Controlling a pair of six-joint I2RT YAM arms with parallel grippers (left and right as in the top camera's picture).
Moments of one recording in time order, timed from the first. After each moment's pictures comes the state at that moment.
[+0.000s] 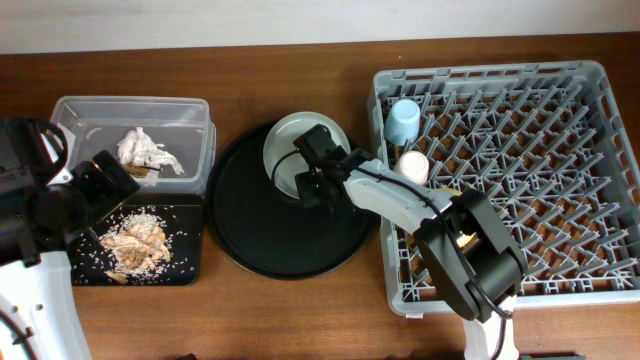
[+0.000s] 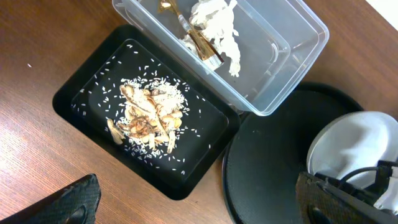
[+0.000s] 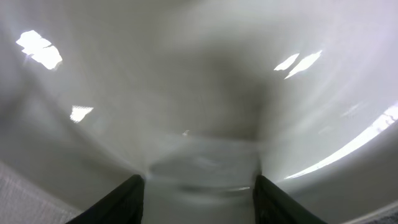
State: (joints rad) left arm 0.33 1.29 1.60 -1.37 0.00 -0.36; right arm 0.63 2.08 1.40 -0.52 -0.06 0.40
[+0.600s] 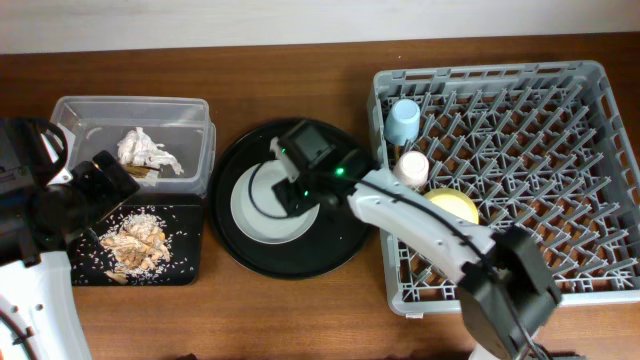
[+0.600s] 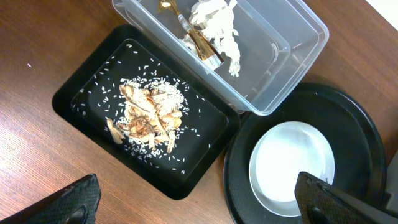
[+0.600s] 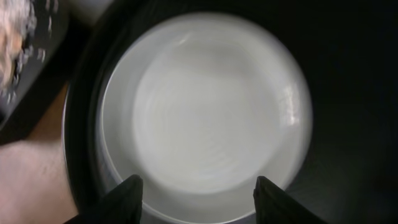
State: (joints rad) left arm 0.33 1.29 1.60 -1.37 0.00 -0.36; right arm 0.71 1.87 1.46 -0.62 -0.11 0.15
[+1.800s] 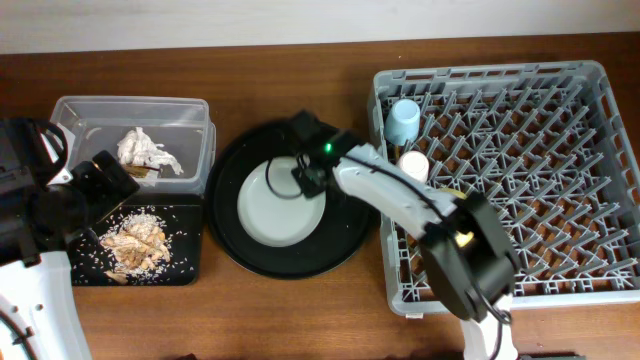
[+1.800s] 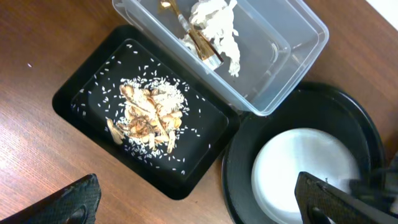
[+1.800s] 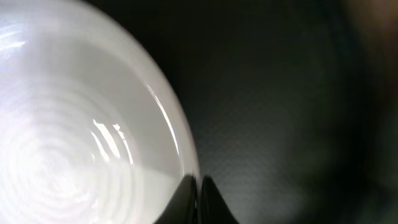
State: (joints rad) left arm 0.33 1.29 1.60 -1.37 0.00 -0.36; right arm 0.65 2.08 1.65 -0.79 0.15 0.14
